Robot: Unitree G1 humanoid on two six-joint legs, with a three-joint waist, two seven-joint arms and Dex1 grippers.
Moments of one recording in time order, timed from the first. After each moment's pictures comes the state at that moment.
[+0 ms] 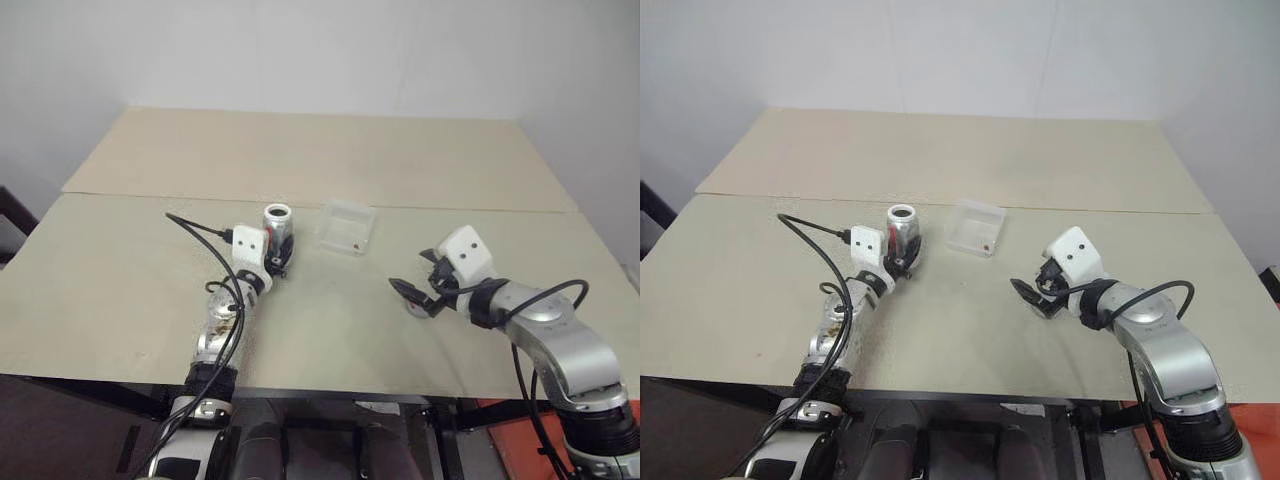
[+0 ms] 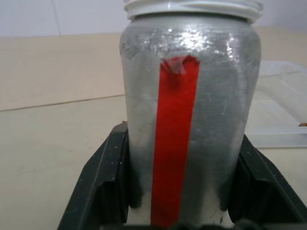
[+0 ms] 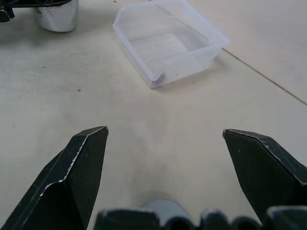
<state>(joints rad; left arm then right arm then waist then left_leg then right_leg) -0.47 0.11 0.05 0.34 -0.08 0.02 -0.28 -0.27 -0.66 0.02 -0.48 0.30 0.79 0.53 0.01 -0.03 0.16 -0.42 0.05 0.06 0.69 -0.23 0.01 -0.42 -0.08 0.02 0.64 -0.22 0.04</state>
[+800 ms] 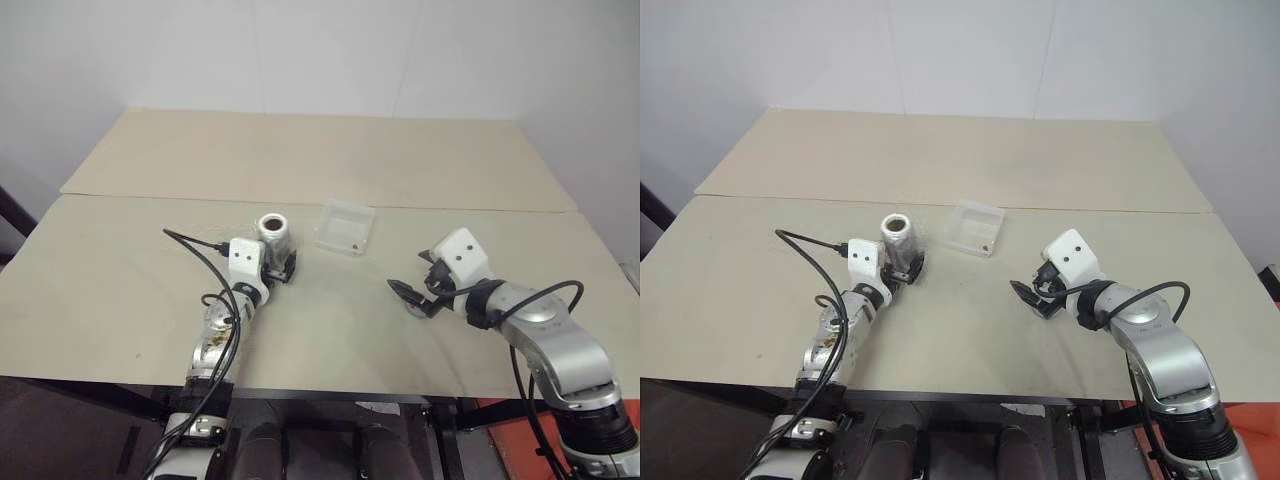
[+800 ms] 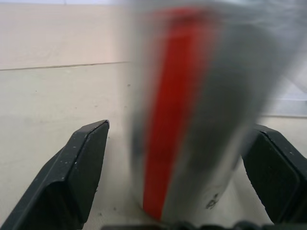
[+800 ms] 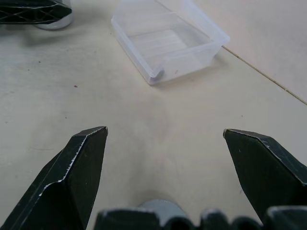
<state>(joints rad) -0.36 0.11 0.04 0.22 -0.11 0.12 -0.27 -0.27 -0.65 0.03 -0.44 0.26 0.76 0.53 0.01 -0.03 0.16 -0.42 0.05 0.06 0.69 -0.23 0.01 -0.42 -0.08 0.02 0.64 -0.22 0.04</state>
